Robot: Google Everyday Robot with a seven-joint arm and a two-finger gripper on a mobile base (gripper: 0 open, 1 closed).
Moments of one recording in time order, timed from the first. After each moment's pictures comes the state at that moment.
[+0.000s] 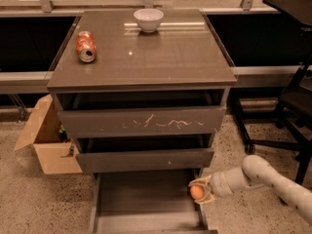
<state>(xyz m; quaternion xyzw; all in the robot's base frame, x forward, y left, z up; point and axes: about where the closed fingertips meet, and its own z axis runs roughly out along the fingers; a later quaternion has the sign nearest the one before) 0.494 -0.185 0.374 -0.78 0.47 0.20 0.36</state>
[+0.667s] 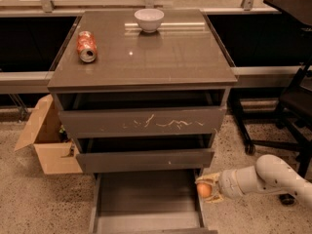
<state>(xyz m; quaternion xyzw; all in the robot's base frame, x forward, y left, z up) 0.468 -0.199 0.455 -0.80 0.45 0.13 0.37</state>
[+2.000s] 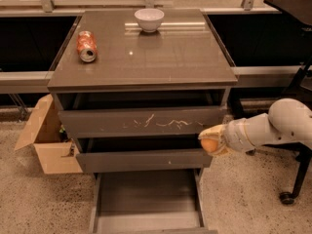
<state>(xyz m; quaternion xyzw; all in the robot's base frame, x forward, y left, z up) 0.543 -0.195 0.646 -0.87 0.32 -0.02 0.36</state>
